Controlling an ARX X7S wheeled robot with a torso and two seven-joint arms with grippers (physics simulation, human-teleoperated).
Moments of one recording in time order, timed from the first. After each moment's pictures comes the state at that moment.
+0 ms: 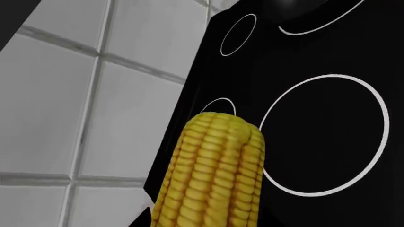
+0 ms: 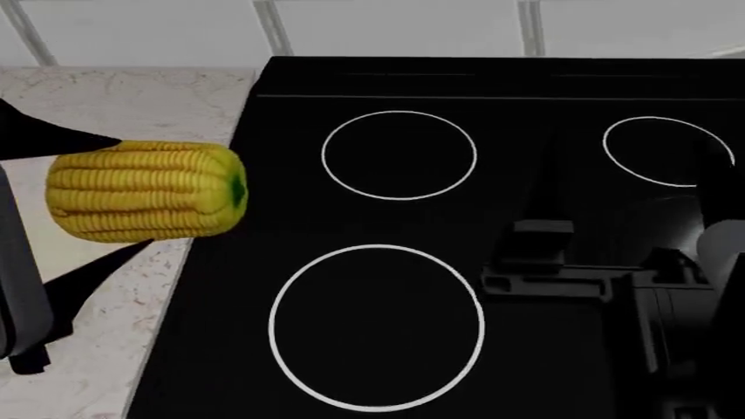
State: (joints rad) left arm -1.14 -0.92 0.75 0.39 -0.35 -0.60 0.61; right arm 0.42 0.48 0.07 -0.72 0.72 0.67 0.38
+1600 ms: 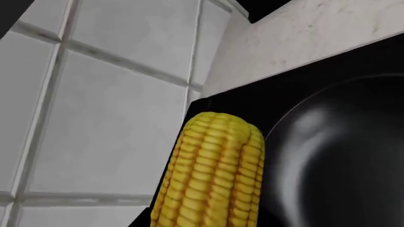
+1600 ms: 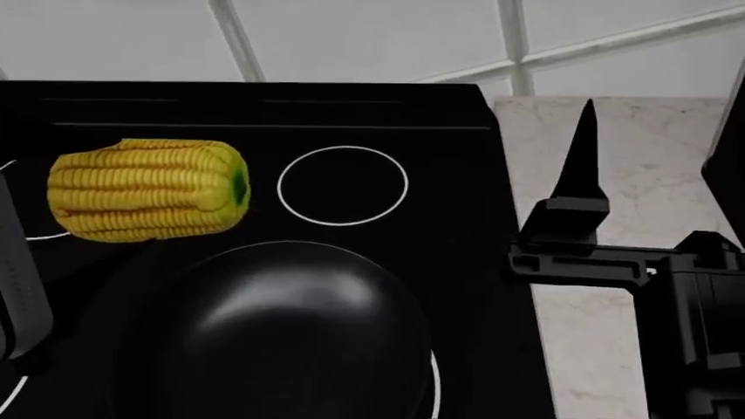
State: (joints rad) left arm -1.13 -0.93 0.74 0.40 -0.36 -0.60 0.59; right arm 0.45 0.52 0.11 -0.75 0.77 0.69 0.42
